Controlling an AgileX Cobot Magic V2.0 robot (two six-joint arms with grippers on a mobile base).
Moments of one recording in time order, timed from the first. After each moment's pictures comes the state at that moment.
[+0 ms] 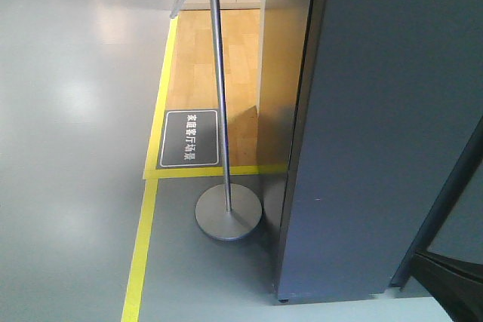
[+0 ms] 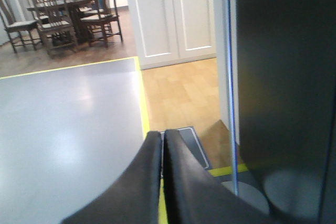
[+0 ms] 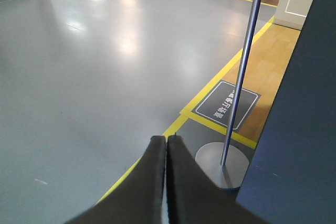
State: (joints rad) left arm -0.03 0.12 0.03 0.35 0.03 -0.27; right arm -0.16 0.38 -0.36 1.09 0.84 -1.24
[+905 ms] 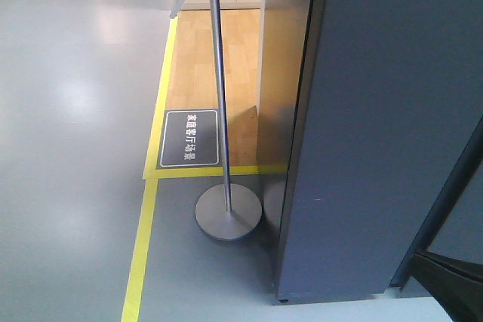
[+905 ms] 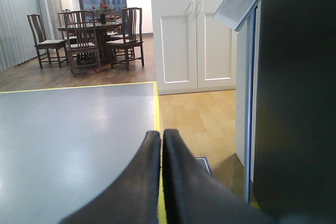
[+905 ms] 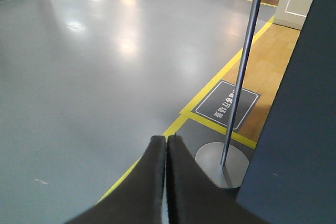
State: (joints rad) left arm 0.04 -0.01 0.03 -0.17 0.05 0.18; right arm -0.16 0.38 -0.36 1.09 0.84 -1.24
